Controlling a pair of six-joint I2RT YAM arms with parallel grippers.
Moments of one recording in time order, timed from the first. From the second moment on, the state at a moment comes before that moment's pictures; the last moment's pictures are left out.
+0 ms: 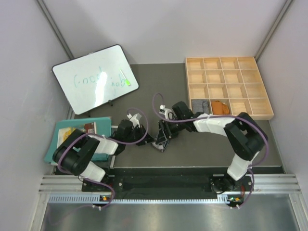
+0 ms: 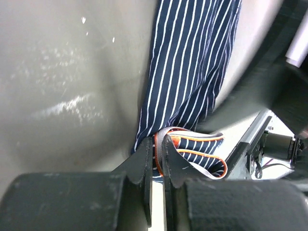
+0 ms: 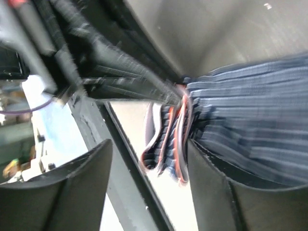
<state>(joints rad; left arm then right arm) -0.53 1.50 0.30 0.62 0.43 -0.81 0.71 1.79 0.97 -0.11 -0.75 0.39</state>
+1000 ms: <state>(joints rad) -0.52 1.57 0.49 0.35 0.49 -0.84 0.82 1.54 0.62 0.22 -0.29 0.61</state>
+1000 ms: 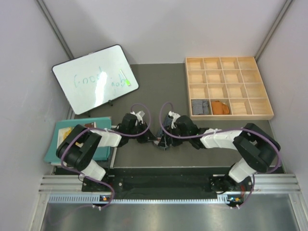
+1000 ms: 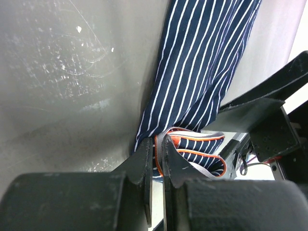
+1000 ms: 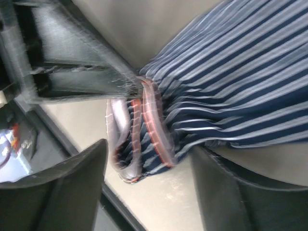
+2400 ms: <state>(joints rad) -0.53 1.51 0.41 0.46 0.51 -0.67 0.65 1.80 0.84 -0.02 -0.62 0.61</state>
